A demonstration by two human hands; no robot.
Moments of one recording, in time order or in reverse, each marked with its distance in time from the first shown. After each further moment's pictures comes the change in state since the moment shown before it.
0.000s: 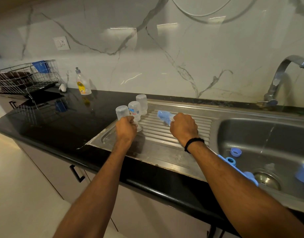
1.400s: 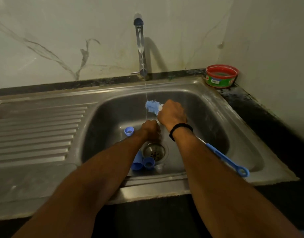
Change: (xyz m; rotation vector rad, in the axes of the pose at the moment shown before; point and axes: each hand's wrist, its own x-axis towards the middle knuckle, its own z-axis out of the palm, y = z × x) left_hand -0.182 0.201 0.446 0.682 -1.023 0.675; right_hand -0.009 0.333 -0.159 -0.122 0.086 0.521
